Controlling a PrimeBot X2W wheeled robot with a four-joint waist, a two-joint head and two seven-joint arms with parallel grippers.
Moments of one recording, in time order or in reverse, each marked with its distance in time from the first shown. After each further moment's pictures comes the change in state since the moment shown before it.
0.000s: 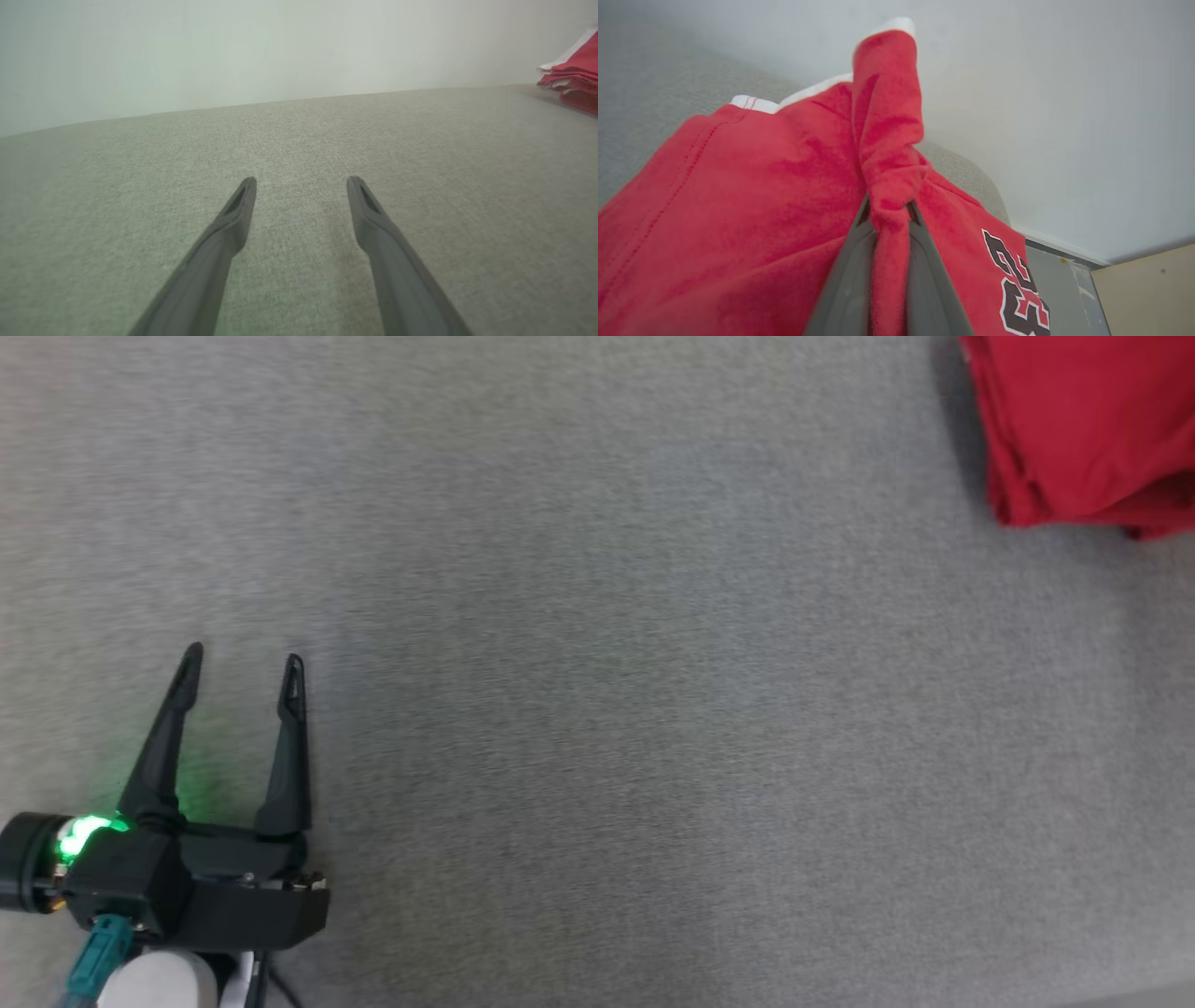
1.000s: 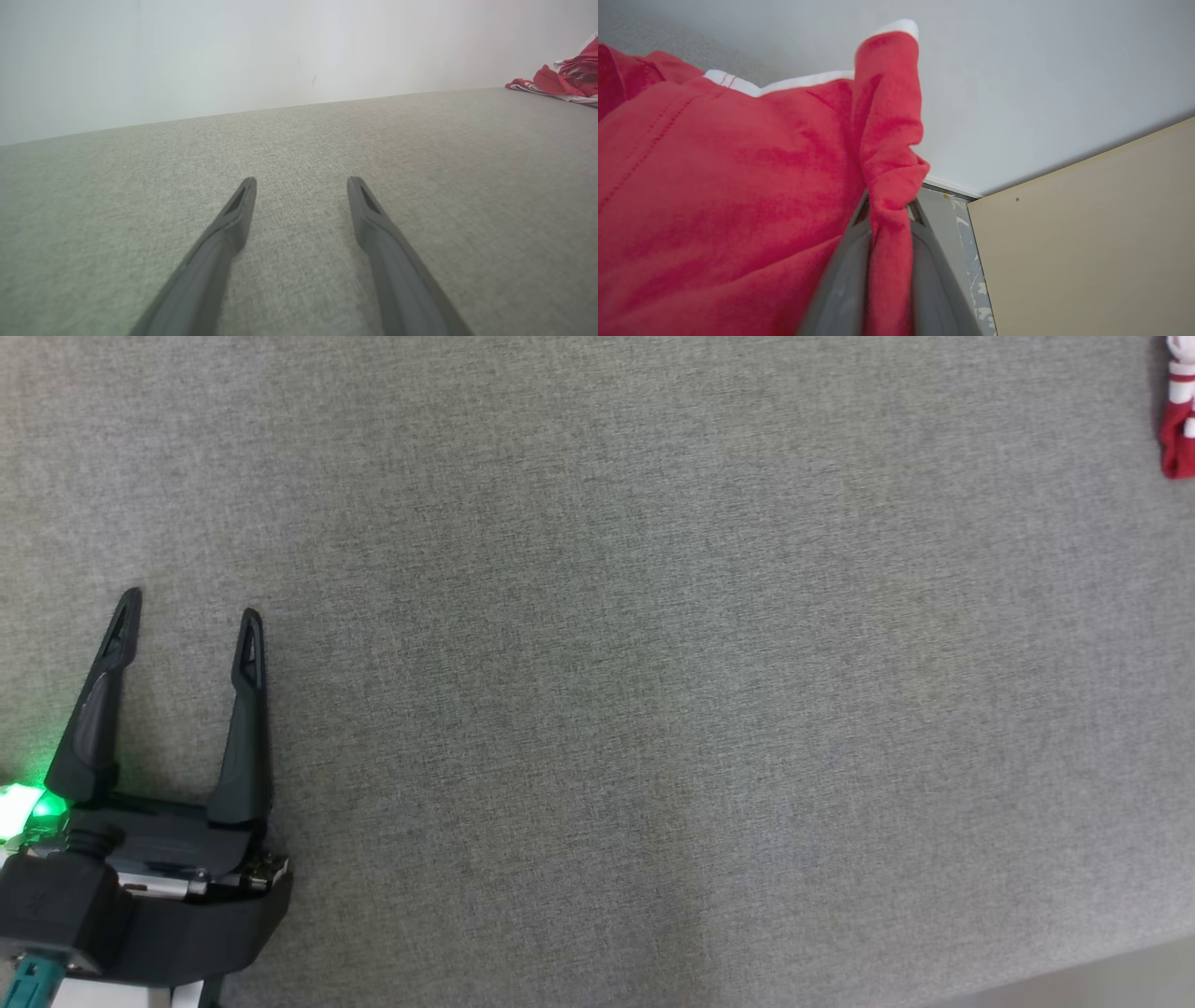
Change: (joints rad) left arm -0.006 0.078 0.002 -0.151 0.017 0.017 0.018; right arm -0.269 -0.127 0.048 0.301 -0.033 0.000 0.005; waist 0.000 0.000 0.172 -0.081
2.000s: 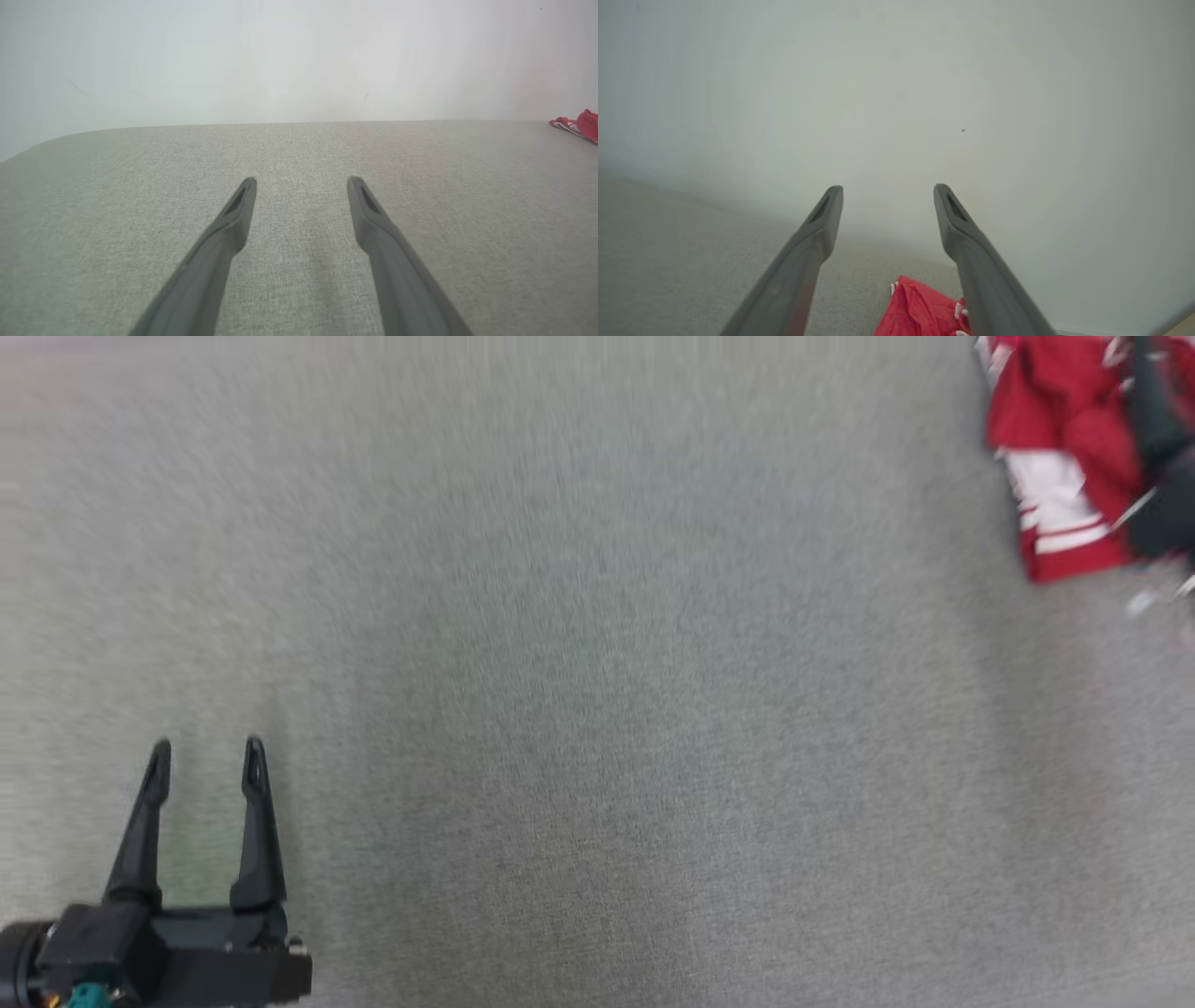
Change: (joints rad) left arm 0.126 -0.100 0.059 0.167 -0.078 0.033 -0.018; right arm 0.325 0.338 -0.339 -0.353 -0.153 0.000 -0.136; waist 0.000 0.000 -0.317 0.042
